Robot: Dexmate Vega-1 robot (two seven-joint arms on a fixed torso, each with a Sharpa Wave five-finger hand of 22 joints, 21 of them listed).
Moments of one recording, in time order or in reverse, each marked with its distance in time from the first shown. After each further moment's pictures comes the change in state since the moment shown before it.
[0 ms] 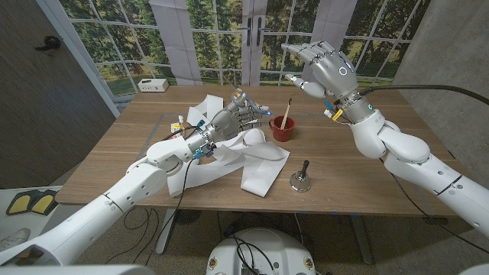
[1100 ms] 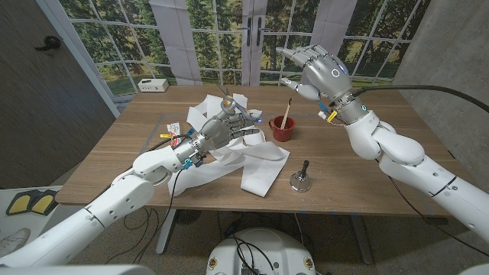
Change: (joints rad) left arm 0.128 0.086 -0.069 -0.063 -0.047 -0.047 0.006; left_hand 0.016 0.016 -0.003 -0.003 0.011 0.000 0.000 0.008 0.005 0.010 0.003 -0.001 0.011 0.011 0.000 0.000 -0.005 0.000 0.000 -0.006 0.002; right arm 0.011 0.017 -0.033 -0.021 -0.022 -0.045 0.070; right_hand -0.011 0.000 -0.007 -0.007 0.005 -0.023 0.005 0.000 0.000 0.013 -0.006 0.009 -0.009 -0.025 0.000 0.007 -0.005 0.000 0.011 -0.032 0.000
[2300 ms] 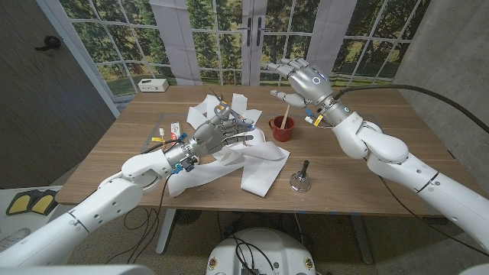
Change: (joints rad) left arm 0.065 0.064 -0.056 -0.020 -0.063 0.031 -0.031; left_hand 0.013 0.013 -0.003 -0.003 0.008 0.003 -0.004 0.009 0.004 0.013 -0.002 -0.008 0.009 0.000 0.000 0.000 0.000 0.000 0.000 -0.008 0.000; right arm 0.092 0.036 -0.117 0.044 -0.017 -0.022 0.170; right_hand 0.005 0.005 -0.007 -0.016 0.000 -0.030 0.009 -0.004 -0.010 -0.001 -0.011 0.003 -0.014 -0.163 0.005 -0.027 -0.019 -0.050 -0.003 -0.079 0.000
